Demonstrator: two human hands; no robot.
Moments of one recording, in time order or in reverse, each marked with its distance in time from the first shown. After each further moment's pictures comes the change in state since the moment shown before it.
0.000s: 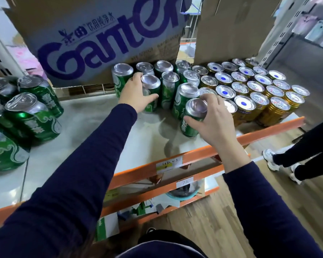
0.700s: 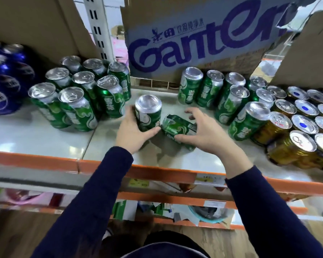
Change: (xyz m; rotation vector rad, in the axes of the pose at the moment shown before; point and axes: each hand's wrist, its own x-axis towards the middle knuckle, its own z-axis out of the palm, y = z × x) left_hand -0.149 -0.086 -0.047 -0.277 0.318 -0.341; right_hand 0.023 -0.093 0.074 0.186 -0.689 -0.320
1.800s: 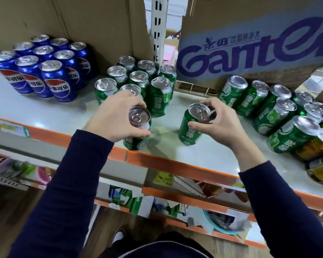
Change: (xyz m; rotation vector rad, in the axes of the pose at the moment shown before) left_hand -0.029 0.003 -0.168 0.447 -0.054 0.241; right_hand 0.022 -0.084 0.019 0.219 0.197 -0.166
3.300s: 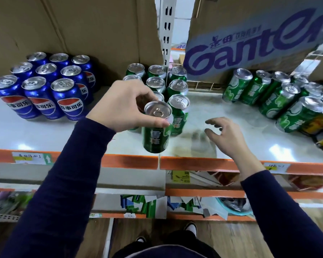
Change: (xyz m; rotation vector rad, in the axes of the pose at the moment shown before) left_hand 0.021 -0.049 -0.074 -0.192 -0.153 0.247; right_hand -0.029 -0.009 0.077 -0.205 0.133 0.224
